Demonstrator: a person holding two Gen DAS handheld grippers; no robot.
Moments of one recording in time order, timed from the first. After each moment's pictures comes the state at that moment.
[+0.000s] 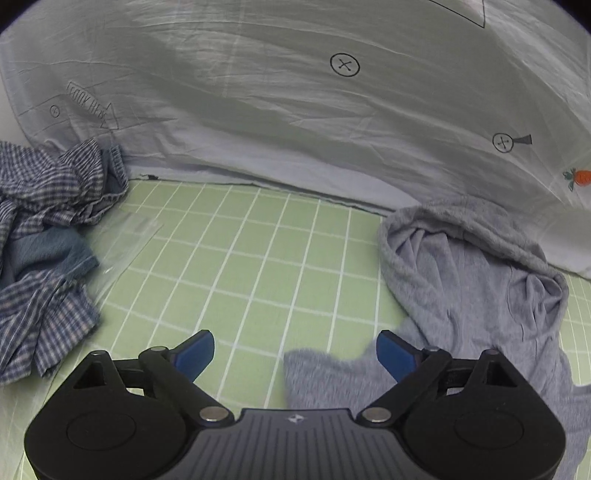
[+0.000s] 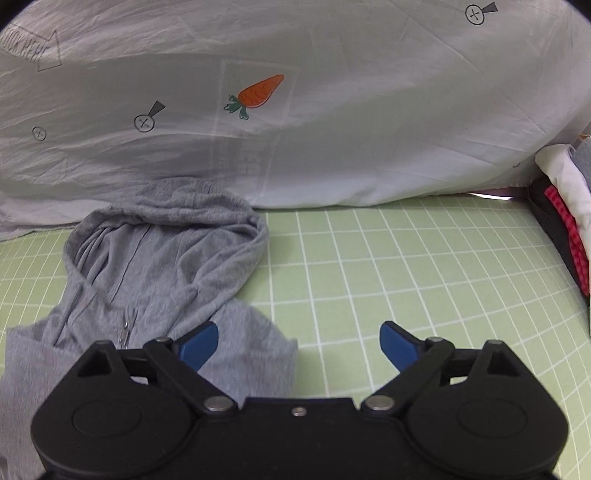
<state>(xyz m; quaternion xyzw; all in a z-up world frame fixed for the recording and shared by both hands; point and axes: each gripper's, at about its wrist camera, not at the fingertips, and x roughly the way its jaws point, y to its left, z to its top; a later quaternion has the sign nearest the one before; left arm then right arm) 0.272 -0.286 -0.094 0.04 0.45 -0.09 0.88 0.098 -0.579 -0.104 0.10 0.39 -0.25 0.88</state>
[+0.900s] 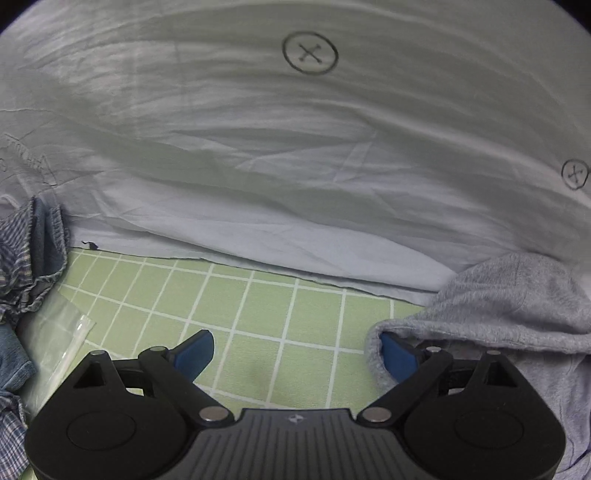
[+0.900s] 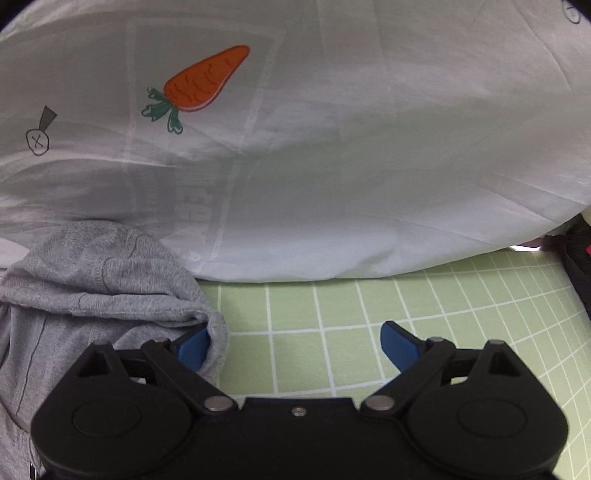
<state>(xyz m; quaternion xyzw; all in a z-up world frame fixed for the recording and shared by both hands) 0.349 -0.332 -0.115 0.07 0.41 -0.07 0.91 0.194 -0.643 -0.135 0.06 0.39 -0.27 0.88</state>
